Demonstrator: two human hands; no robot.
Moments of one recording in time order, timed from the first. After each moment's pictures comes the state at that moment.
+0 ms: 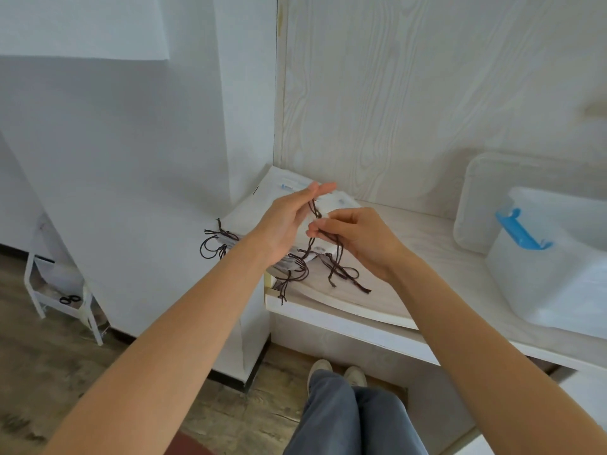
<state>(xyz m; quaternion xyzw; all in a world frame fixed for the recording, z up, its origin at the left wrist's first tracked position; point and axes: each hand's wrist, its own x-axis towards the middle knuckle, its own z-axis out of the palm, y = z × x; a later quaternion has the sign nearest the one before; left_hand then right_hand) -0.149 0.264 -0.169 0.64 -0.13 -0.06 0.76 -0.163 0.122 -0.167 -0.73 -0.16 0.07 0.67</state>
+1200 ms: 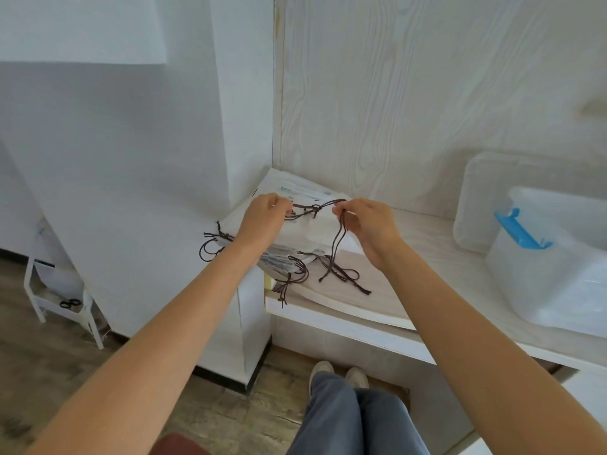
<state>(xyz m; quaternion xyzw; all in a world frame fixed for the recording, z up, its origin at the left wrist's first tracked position) -0.143 0.285 -0.174 0.81 0.01 0.11 0.57 -0.124 0.117 -0.177 -0.67 0.00 -0.04 0.74</state>
